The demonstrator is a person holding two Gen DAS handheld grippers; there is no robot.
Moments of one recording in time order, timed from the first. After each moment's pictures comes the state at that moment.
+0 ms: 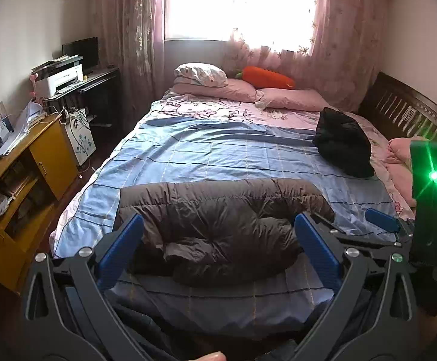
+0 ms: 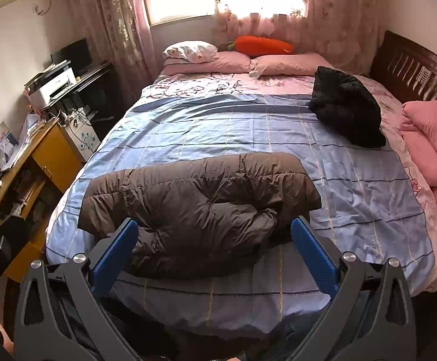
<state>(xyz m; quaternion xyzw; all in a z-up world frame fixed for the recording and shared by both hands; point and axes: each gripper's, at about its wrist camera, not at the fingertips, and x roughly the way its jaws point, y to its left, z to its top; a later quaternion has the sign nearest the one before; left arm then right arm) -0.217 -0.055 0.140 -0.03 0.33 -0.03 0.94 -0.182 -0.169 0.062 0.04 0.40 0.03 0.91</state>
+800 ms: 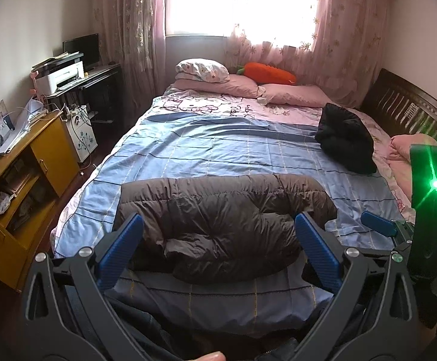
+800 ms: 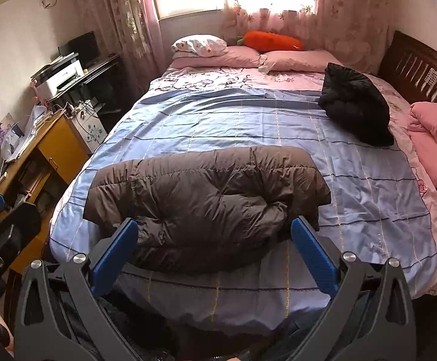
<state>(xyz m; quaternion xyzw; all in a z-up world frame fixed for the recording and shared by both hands) -0.218 -0.051 0.135 -0.03 0.34 -0.03 0.94 -0.187 -0.158 0.053 0.04 0.41 0.05 0.91</state>
